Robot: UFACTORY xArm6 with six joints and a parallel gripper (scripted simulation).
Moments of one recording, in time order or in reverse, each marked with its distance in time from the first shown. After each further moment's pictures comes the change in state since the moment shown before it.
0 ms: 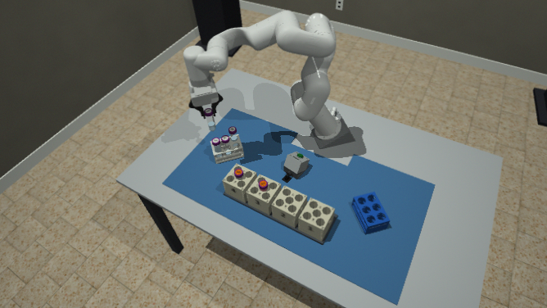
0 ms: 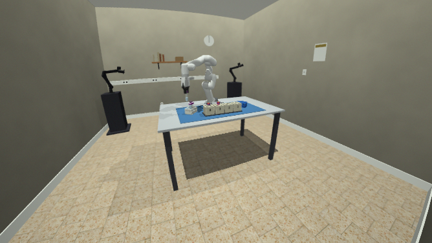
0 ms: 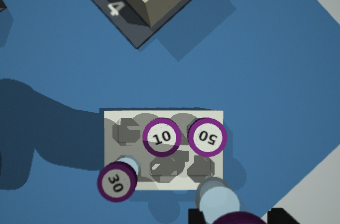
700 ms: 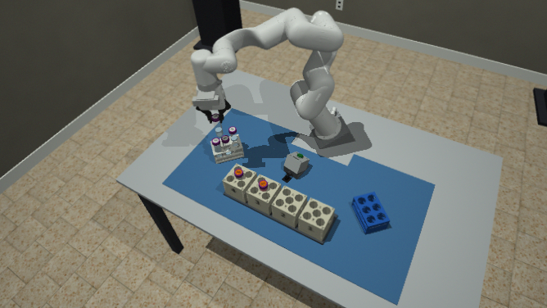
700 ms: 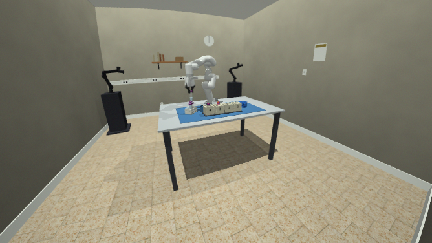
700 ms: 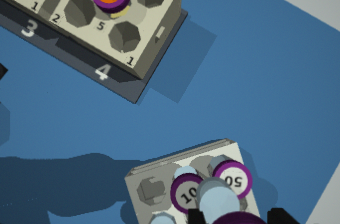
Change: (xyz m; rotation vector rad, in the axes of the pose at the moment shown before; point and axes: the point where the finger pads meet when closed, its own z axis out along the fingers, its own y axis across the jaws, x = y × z) arm 0.042 -0.022 -0.001 0.006 0.028 0.306
